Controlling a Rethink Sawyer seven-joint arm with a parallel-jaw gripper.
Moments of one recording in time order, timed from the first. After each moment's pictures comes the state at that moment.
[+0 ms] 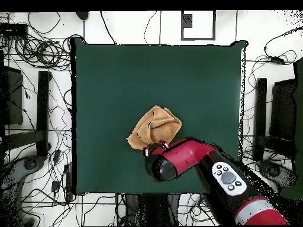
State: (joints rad) arm -0.55 -0.62 0.44 1.96 -0.90 0.31 1.95
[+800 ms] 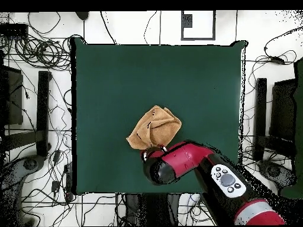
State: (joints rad) arm -0.55 -0.62 0.44 1.99 -0.88 0.32 1.95
